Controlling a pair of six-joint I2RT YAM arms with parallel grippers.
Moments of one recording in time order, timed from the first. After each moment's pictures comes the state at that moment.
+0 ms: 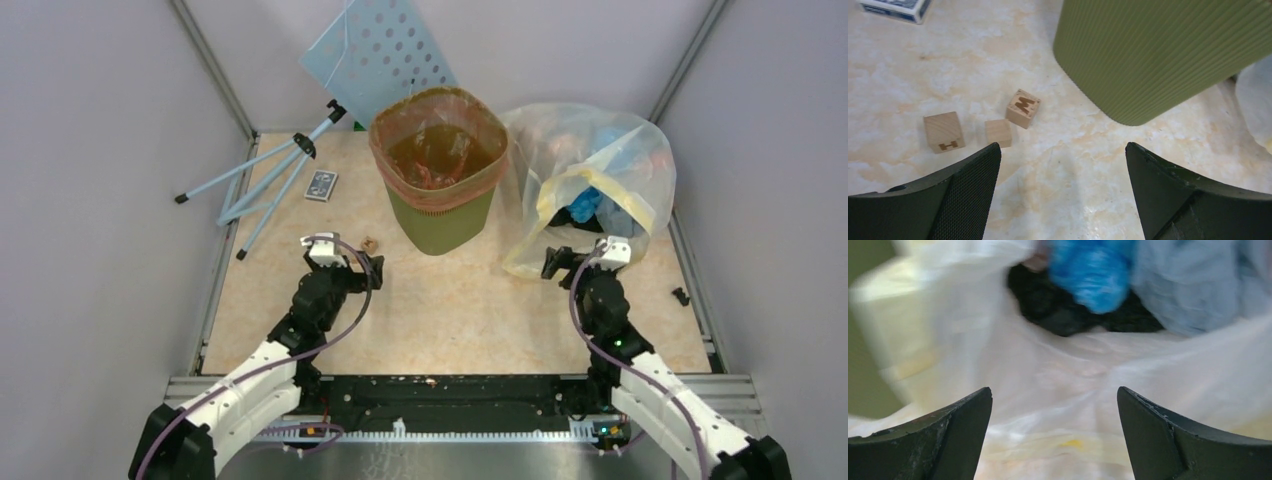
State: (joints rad) left arm -0.50 0.70 0.17 0.35 -0.21 -0.36; right arm 0.50 0.48 0.11 0.27 0.46 0.27
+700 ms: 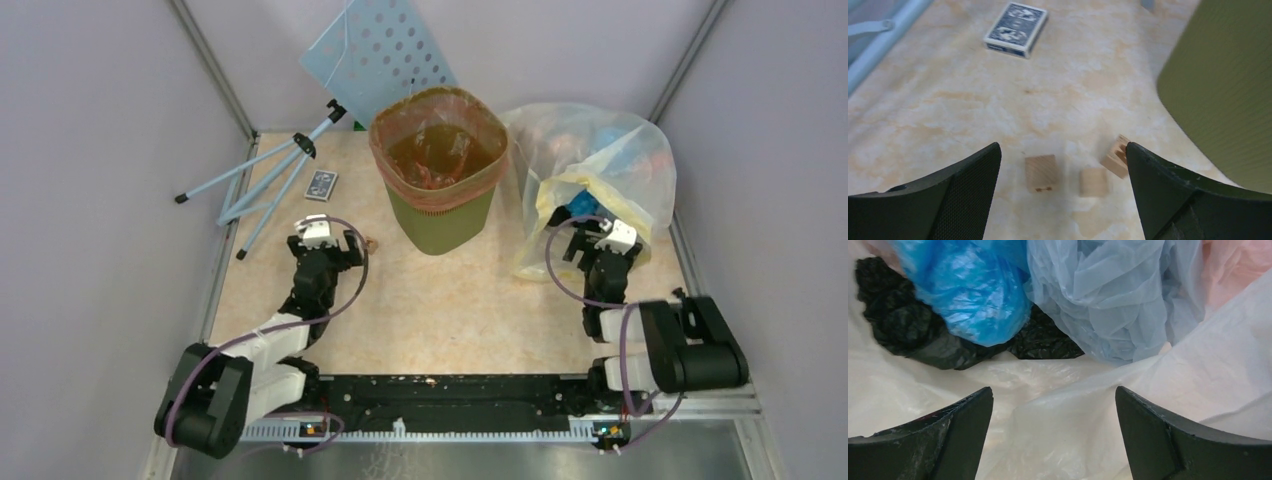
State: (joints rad) left arm -0.35 1.08 0.21 0.67 -0.37 -0.15; right arm 0.09 1.27 0.11 0.98 0.37 0.10
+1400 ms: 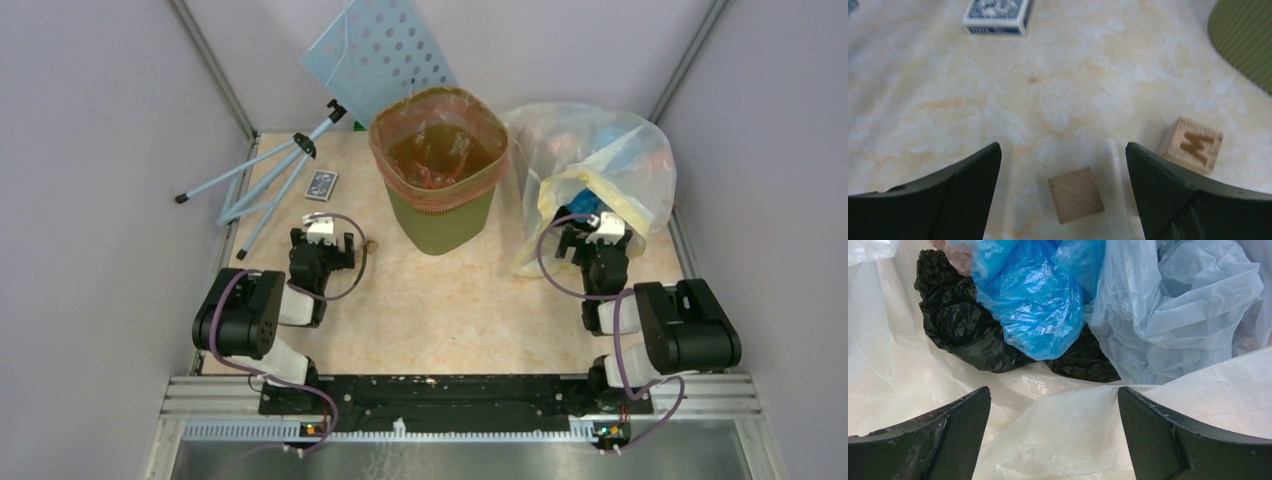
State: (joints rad) left arm -0.09 1.57 0.23 1.07 -0.04 0.06; right arm 0.07 1.45 0.15 1.18 0.18 -0.01
